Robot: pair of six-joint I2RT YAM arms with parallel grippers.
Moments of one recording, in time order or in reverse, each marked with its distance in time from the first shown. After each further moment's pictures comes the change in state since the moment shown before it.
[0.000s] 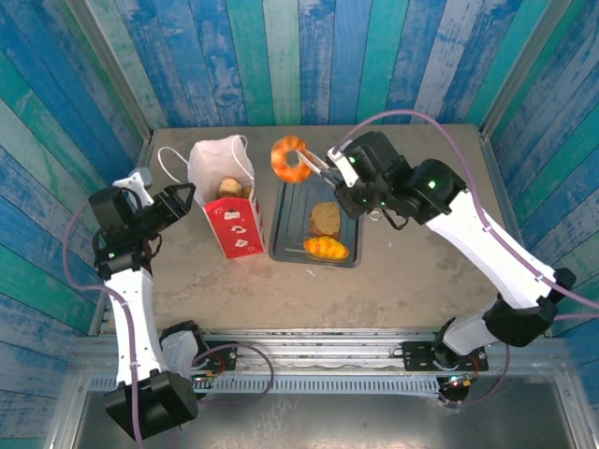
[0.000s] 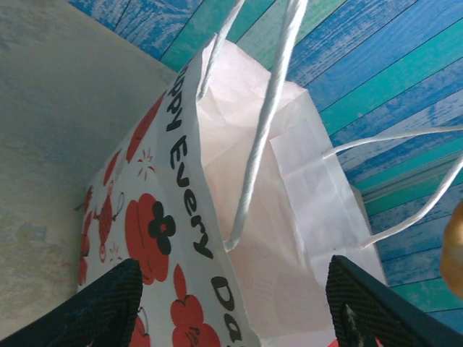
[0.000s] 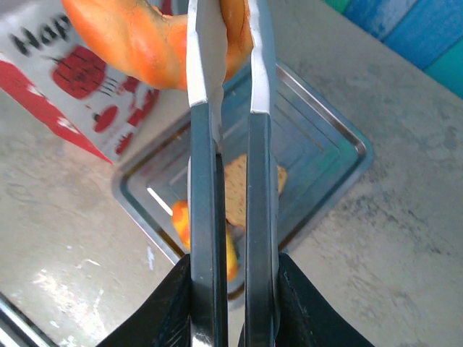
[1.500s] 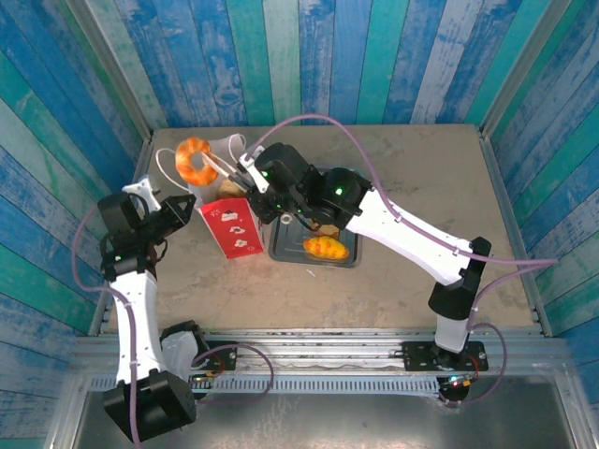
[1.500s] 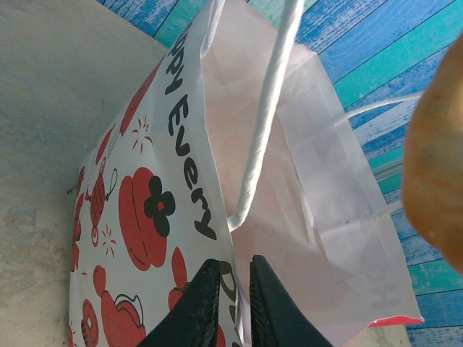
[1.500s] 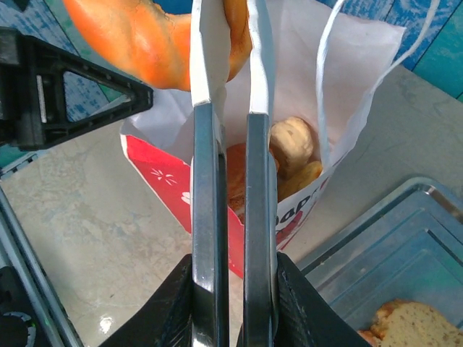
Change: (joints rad) left arm -0.023 -0.016 -0.077 0.035 0.008 0.015; right arm 0.225 0.393 0.290 0.262 -0.035 0.109
